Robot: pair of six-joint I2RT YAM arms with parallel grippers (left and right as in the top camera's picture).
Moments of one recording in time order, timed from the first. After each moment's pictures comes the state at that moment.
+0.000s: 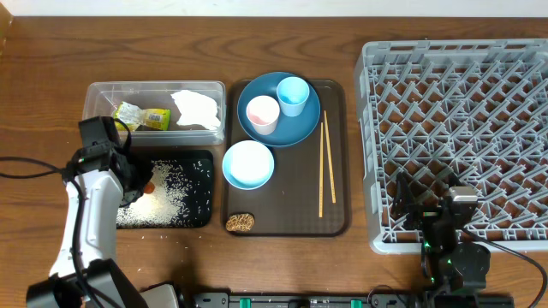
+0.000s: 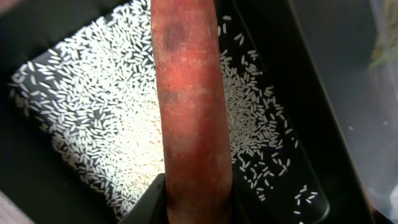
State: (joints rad) left arm 0.33 1.42 0.88 -0.76 -0.03 -0.75; right arm 0.01 0.01 0.01 -0.07 -0.05 0.15
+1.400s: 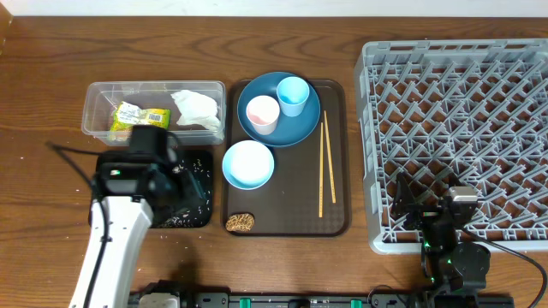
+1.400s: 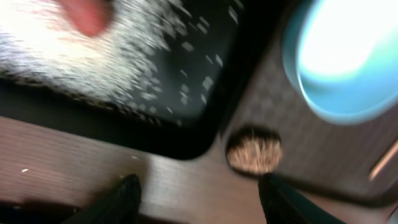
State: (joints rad) left arm -0.07 1.19 0.93 -1.17 0.12 -0.45; right arm 0.01 0.01 0.01 -0.07 -0.05 0.15
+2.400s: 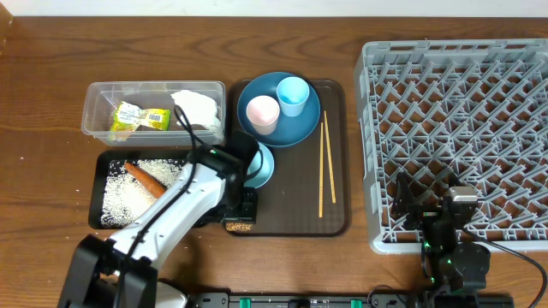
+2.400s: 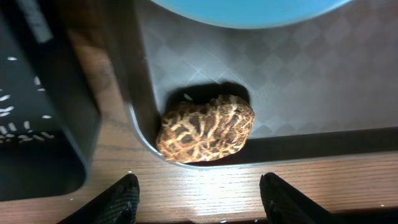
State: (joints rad) left arm -0.48 1.52 0.93 -1.08 0.12 -0.41; right arm 0.01 0.01 0.01 -0.07 -0.05 0.15
